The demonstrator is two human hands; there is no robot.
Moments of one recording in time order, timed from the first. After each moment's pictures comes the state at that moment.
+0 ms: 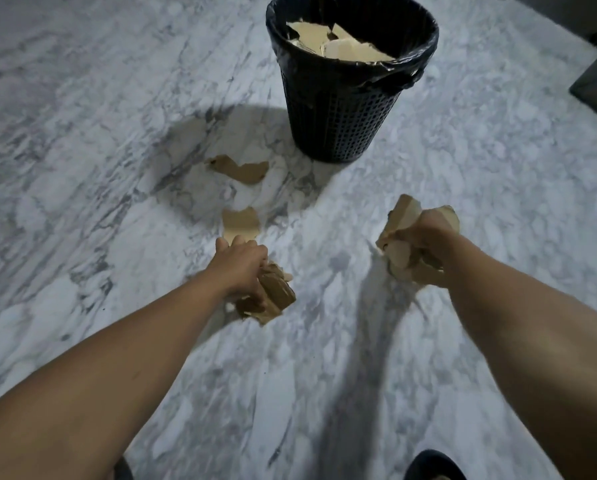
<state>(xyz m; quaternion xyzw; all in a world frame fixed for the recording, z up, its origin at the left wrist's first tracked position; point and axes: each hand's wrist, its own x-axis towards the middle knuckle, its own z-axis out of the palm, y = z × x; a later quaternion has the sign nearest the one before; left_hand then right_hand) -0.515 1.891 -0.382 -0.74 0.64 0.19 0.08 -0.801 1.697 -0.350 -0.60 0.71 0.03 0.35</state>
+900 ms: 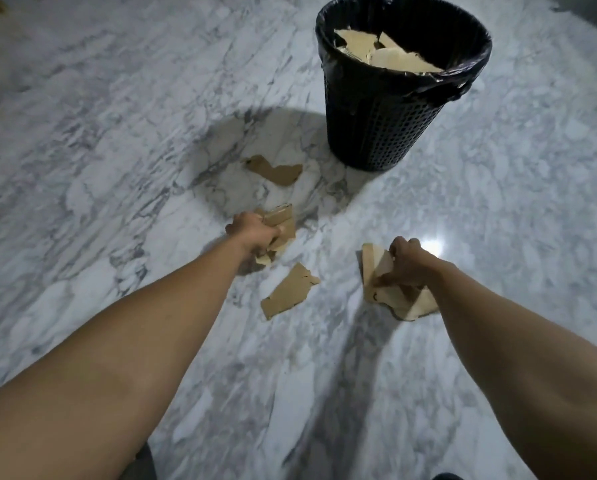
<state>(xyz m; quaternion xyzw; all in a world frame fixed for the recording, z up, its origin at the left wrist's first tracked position) -0.466 1.853 -0.393 -0.88 0.27 0.33 -0.21 -0.760 1.738 -0.379 -0.78 0.54 0.19 0.26</state>
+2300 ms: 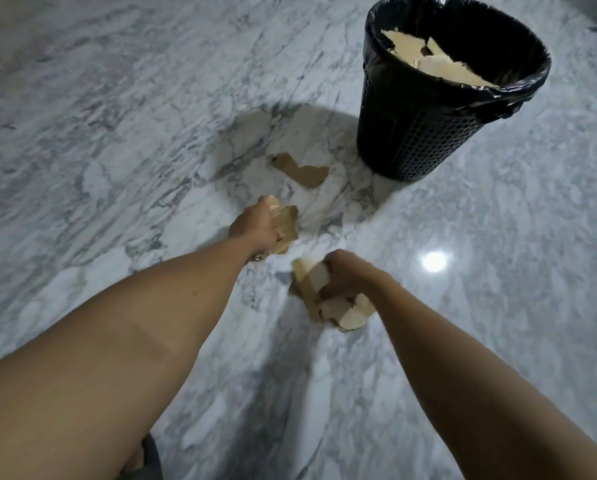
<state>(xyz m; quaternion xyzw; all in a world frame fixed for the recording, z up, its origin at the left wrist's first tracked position) -0.422 1.865 -0.400 -0.87 0.41 0.23 -0.14 -0.626 1.797 -0.392 -0.85 0.39 0.22 0.28</state>
